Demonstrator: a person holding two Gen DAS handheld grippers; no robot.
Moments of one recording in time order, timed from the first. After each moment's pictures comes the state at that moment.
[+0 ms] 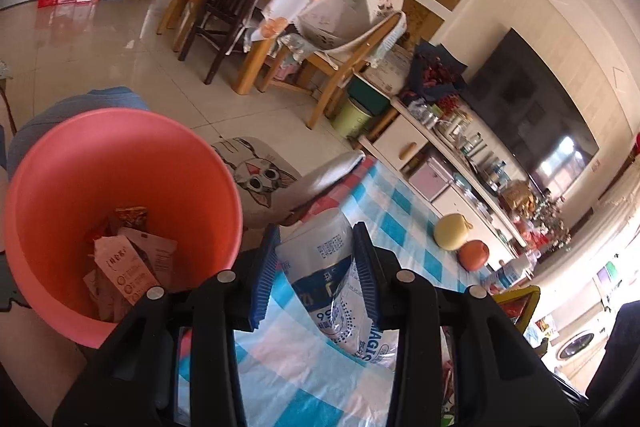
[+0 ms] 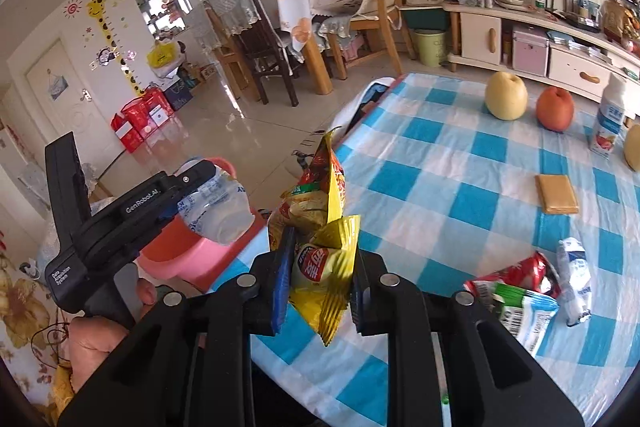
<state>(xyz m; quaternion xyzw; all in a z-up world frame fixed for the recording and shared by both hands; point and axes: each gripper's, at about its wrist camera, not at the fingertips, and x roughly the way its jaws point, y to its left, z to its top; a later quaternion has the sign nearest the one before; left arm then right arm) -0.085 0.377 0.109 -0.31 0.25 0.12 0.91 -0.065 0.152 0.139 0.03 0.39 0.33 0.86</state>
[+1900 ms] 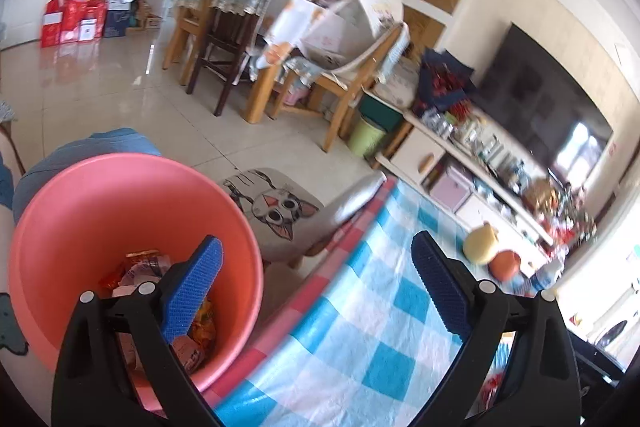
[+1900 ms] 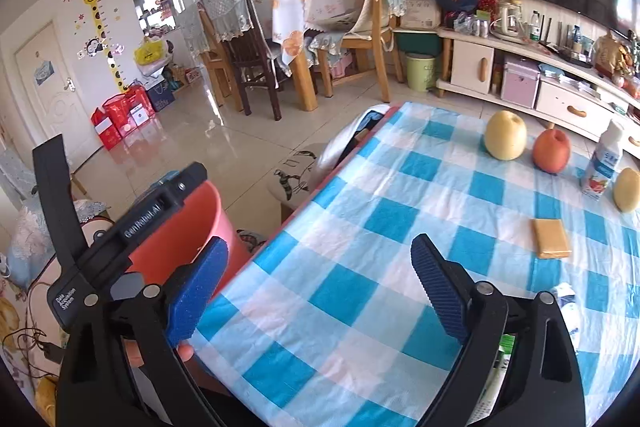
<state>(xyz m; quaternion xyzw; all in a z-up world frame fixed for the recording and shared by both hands) -0.058 0.381 0.106 -0.25 0.24 0.14 0.93 -0.042 0.171 0.140 0.00 0.36 0.28 0.89</state>
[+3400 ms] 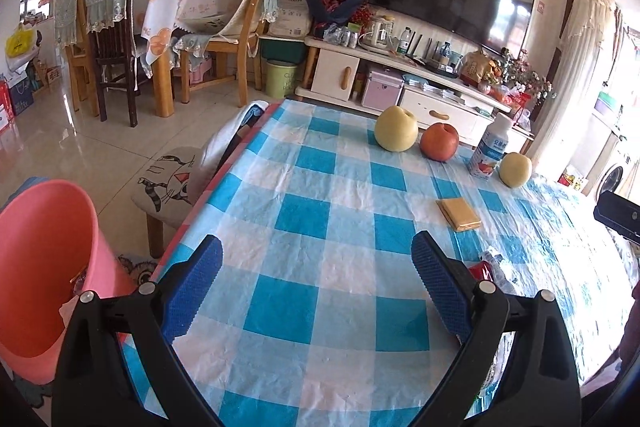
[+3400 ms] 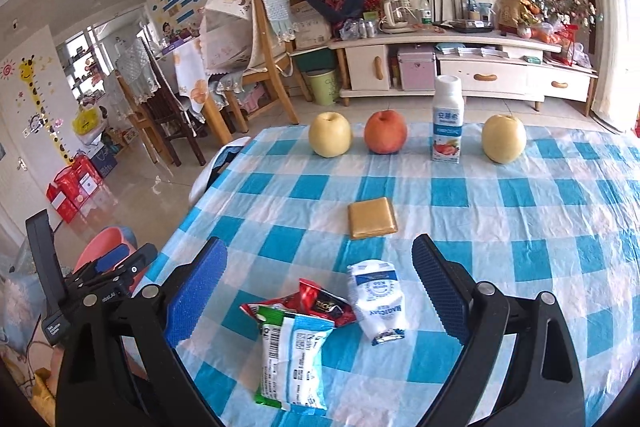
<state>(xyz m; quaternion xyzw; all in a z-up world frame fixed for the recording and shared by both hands) -0.027 0.236 0.100 -0.08 0.33 -0.01 0.94 -0.030 -0.056 0.138 0.09 0.35 0.15 0.92</state>
